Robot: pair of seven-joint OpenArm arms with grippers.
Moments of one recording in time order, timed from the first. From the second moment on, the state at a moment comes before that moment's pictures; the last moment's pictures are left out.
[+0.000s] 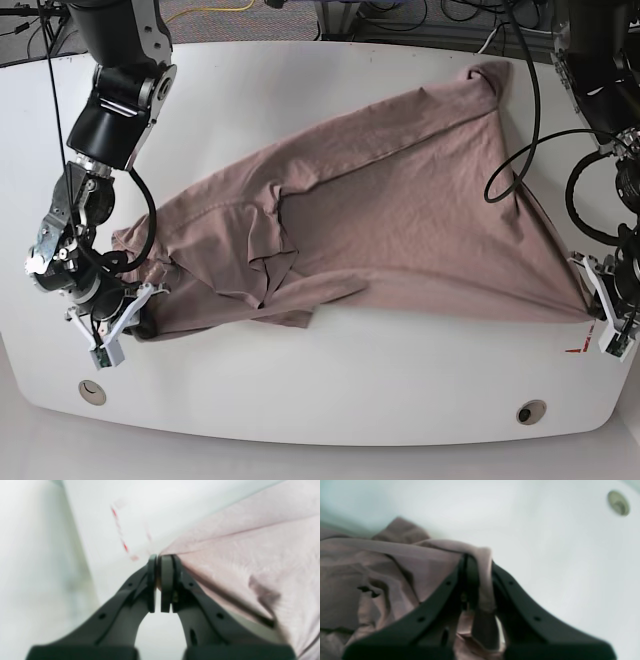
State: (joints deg) left arm -23.4 -27.4 -20.5 101.1 -24.7 -41.9 82.3; right arm 26.7 15.0 22.6 79.3 18.7 39.8 -59.5
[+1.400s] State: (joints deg) left arm -76.5 -27.5 -19.1 85.6 -23.6 -37.4 83.1; right arm 68.6 25.7 4.0 72.4 20.1 40.2 -62.2
